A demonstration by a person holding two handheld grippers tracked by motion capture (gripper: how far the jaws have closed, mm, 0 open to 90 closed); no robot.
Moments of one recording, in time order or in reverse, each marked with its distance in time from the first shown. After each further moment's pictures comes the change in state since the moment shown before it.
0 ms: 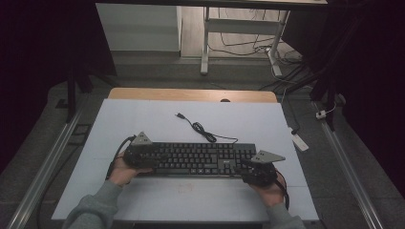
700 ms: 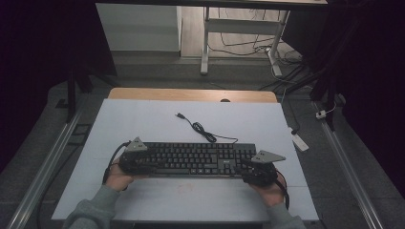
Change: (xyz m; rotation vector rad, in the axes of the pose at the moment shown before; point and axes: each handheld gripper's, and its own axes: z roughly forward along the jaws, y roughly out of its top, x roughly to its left) left arm -0.005 -0.018 -0.012 -0.040 -0.031 -0.024; right arm -0.001 0.000 -0.001 0.000 0.001 -0.001
